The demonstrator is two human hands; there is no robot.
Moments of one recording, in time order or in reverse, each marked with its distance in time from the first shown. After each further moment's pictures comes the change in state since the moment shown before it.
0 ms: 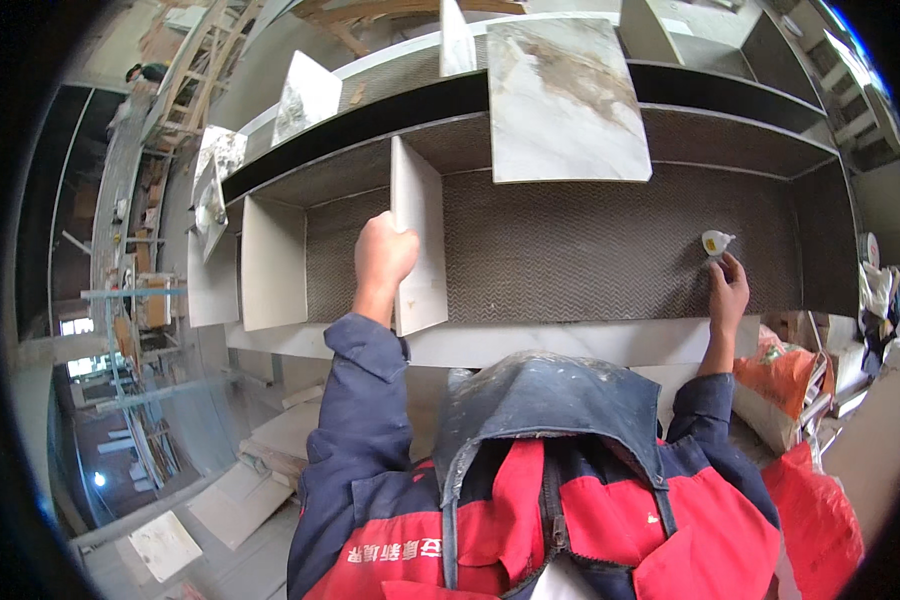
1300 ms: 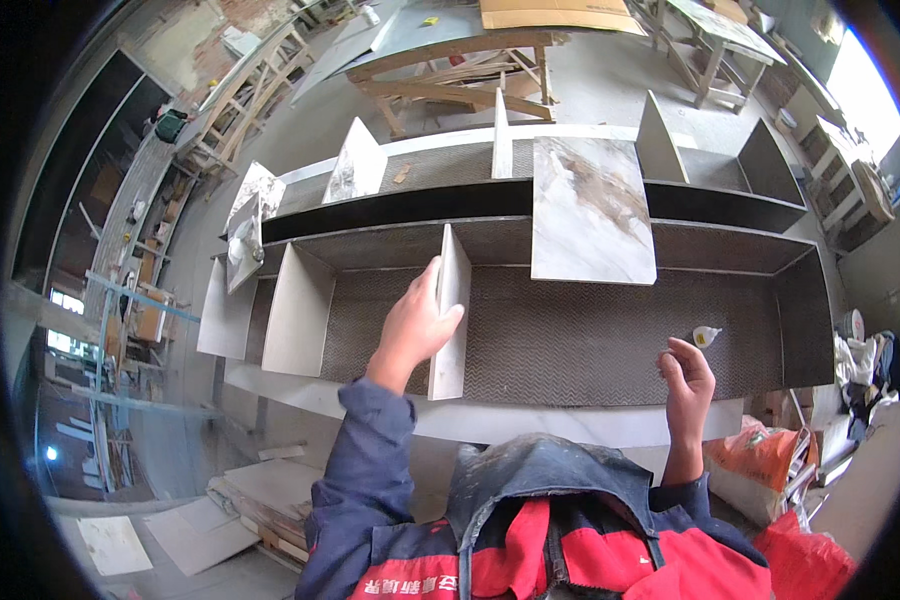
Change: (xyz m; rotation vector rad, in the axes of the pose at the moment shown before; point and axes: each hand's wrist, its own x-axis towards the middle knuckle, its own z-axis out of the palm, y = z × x) left_hand -0.019 0.010 -0.048 -0.084 -0.081 0.302; right_hand -0.100 -0.190 0.034 0.340 -0.320 -0.111
